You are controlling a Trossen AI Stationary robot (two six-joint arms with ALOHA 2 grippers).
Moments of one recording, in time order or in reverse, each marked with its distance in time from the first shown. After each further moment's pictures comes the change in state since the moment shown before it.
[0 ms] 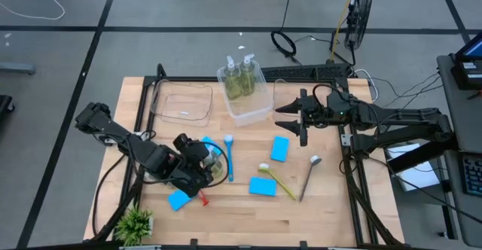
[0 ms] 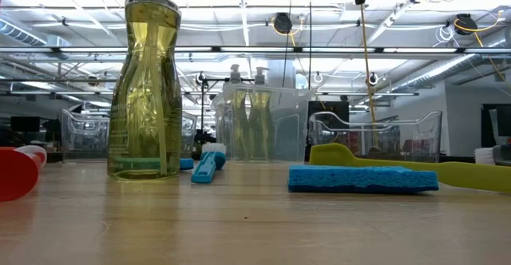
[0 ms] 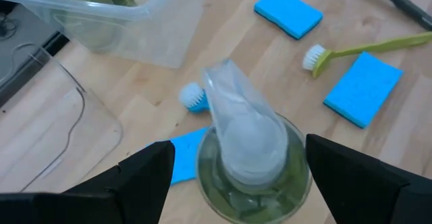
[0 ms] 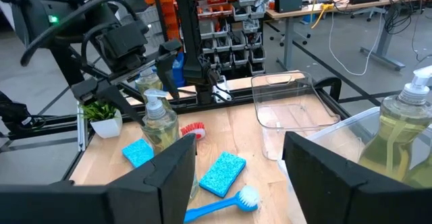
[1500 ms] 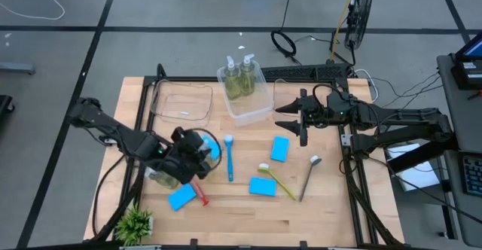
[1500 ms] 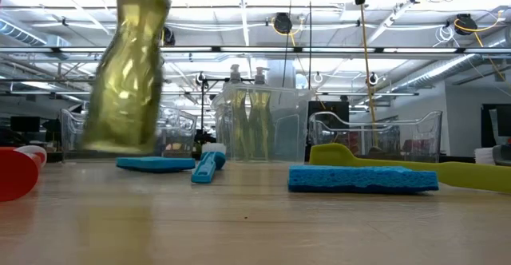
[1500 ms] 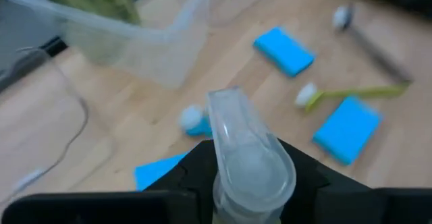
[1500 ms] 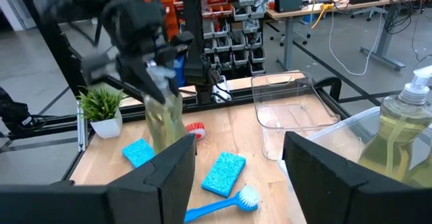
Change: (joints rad) left arm 0.056 -0.157 -0.109 0.177 -0.036 0.026; right arm 0.000 0.000 0.000 0.000 0.000 0.000
